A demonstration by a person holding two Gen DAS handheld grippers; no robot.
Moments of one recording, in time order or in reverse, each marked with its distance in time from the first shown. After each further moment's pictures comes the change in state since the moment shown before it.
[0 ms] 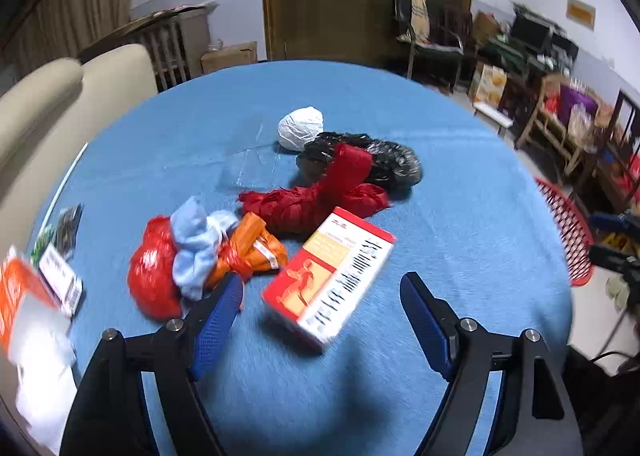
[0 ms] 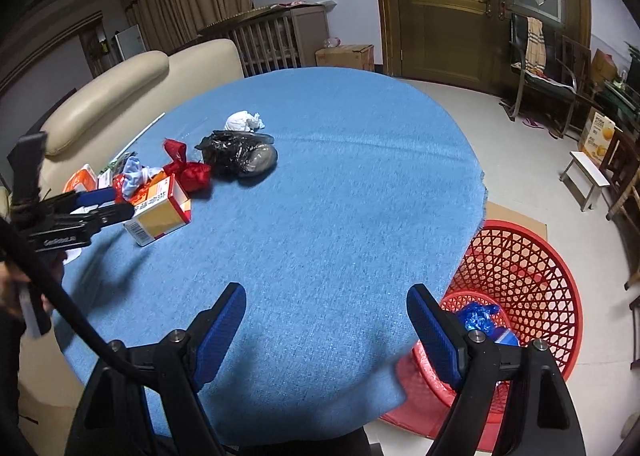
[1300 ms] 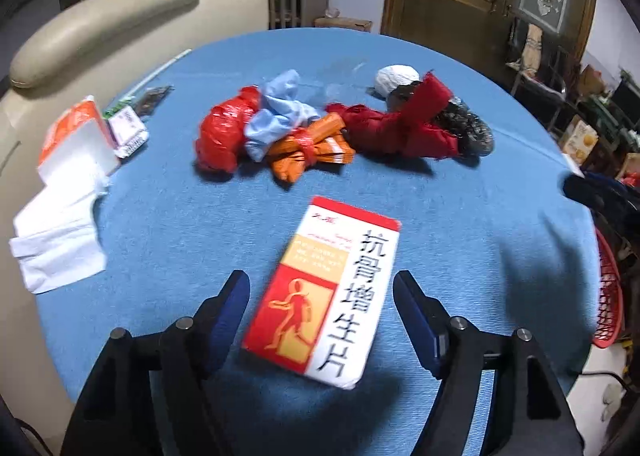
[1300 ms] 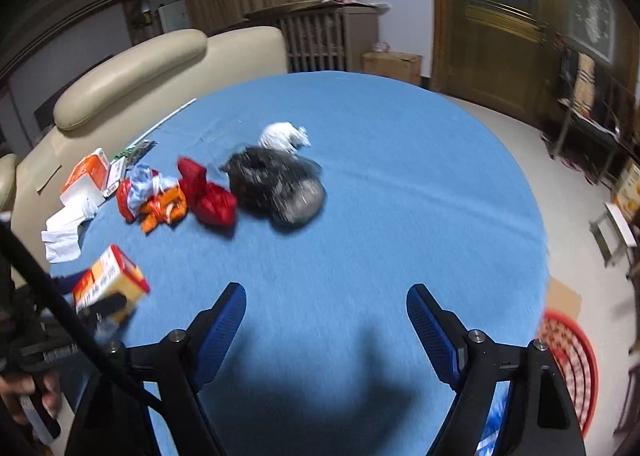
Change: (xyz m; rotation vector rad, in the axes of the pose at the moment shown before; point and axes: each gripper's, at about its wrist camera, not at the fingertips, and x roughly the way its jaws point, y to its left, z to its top) left arm -0.018 -0.014 -0.071 -0.395 0.043 0.205; right arm 0.070 0.044 0.070 -0.175 0.002 0.093
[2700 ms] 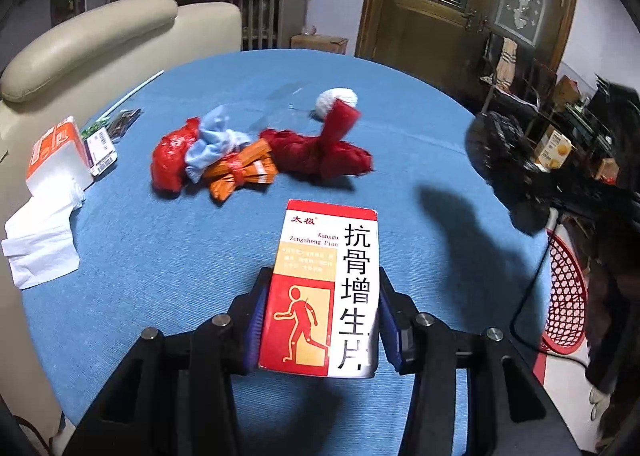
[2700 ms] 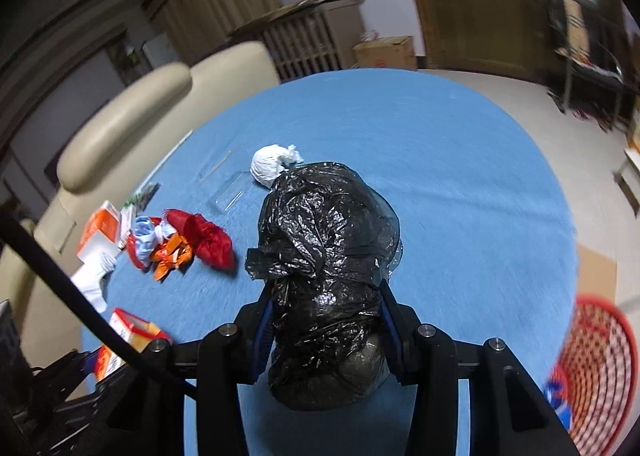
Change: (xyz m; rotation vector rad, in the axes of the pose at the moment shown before) left arm -0.031 -0.049 -0.006 0.019 -0.064 -0.064; right arm 0.009 -0.036 0.006 0.217 -0.009 0.115
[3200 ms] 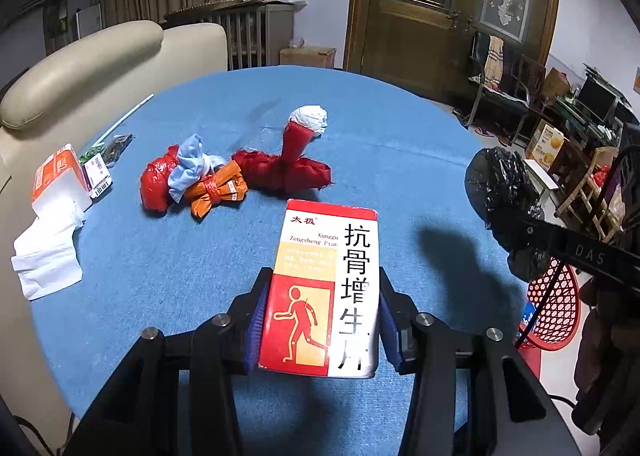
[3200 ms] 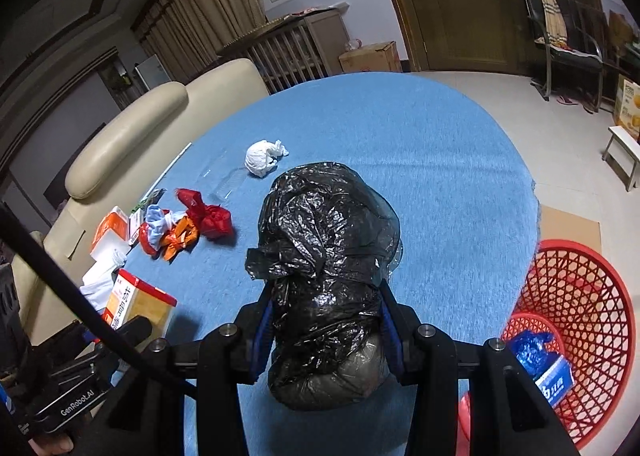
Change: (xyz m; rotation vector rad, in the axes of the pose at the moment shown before) left arm -0.023 -0.035 -0.001 0.049 -0.043 0.010; right arm -0.049 -0.023 -0.045 0.052 -0.038 0.002
